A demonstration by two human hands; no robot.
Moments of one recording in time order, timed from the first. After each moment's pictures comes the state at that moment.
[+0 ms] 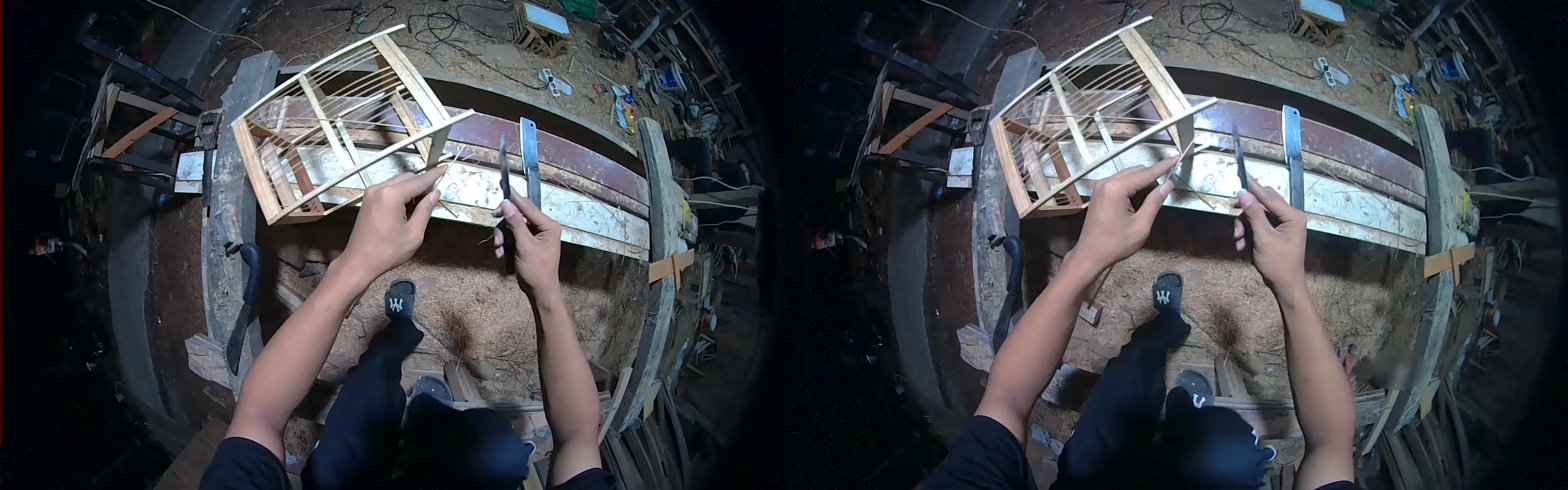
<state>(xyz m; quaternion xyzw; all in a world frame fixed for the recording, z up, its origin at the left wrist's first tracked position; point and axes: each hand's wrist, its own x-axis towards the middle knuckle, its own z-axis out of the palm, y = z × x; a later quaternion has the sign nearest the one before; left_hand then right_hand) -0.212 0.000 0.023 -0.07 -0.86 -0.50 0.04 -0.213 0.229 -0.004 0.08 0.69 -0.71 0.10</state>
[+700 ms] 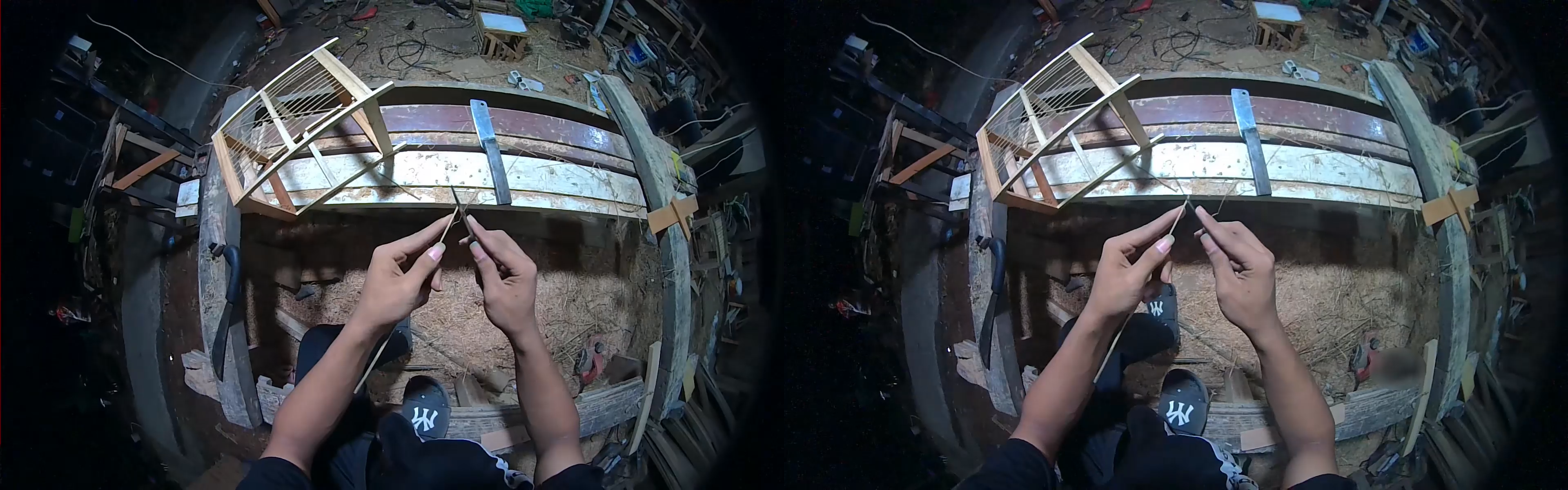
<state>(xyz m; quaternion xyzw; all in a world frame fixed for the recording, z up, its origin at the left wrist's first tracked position) -0.074 0.114 0.010 0.06 -0.61 -0.77 -0.18 -0.077 0.295 -0.019 -0.08 0.75 -0.65 -0.04</state>
